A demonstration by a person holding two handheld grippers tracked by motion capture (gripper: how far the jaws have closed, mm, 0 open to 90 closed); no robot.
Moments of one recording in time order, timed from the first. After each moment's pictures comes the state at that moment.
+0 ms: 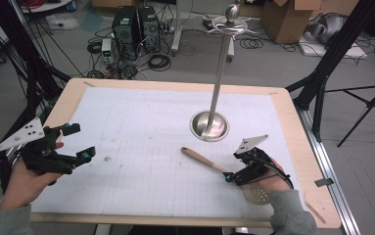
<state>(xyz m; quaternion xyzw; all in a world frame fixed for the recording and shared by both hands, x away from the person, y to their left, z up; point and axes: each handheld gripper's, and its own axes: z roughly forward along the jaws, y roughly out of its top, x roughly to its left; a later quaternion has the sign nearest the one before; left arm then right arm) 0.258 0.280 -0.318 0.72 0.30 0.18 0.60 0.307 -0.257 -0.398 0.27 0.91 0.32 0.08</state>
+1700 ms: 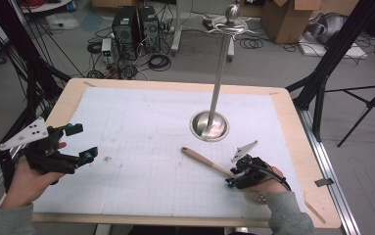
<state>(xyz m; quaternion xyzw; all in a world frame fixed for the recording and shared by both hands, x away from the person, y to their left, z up) 0.261 0.277 -0.320 0.72 0.30 0.17 0.60 0.300 -0.253 -0.417 0.27 0.93 0.23 0.04</state>
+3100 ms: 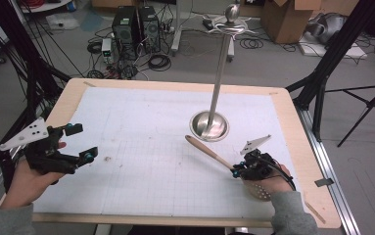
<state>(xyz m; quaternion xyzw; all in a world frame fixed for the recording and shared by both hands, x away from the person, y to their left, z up) 0.260 0.276 -0.320 0.72 0.30 0.18 0.60 0.304 -0.271 -0.400 0.31 0.90 0.29 0.05</state>
